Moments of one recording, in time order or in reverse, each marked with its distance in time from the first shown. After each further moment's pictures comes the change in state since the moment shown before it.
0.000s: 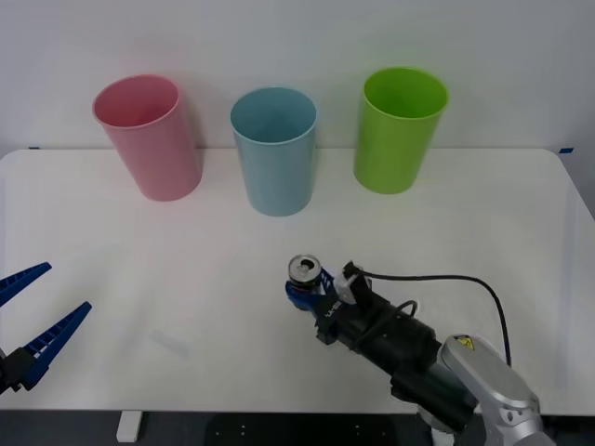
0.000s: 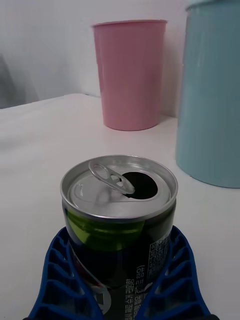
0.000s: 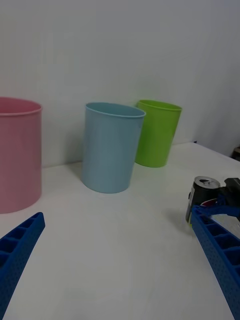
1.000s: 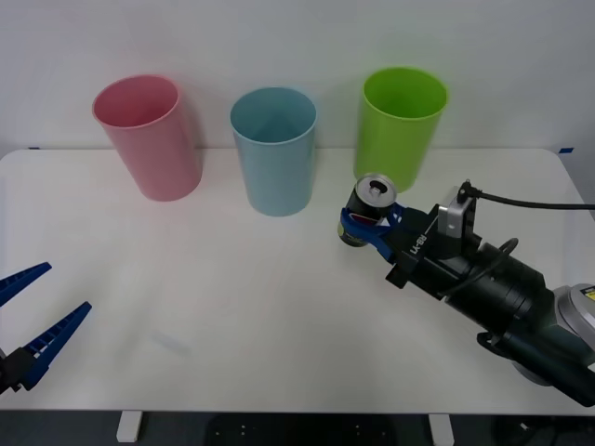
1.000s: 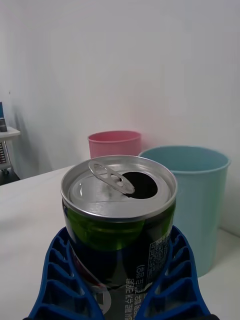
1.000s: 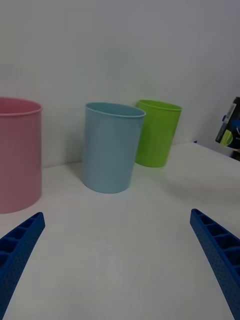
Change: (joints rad) right arm 0.051 -0.325 -0.139 -0.458 -0.137 -0.036 -0.278; left arm 0.000 0.000 0.000 0.000 0.000 0.000 0.000
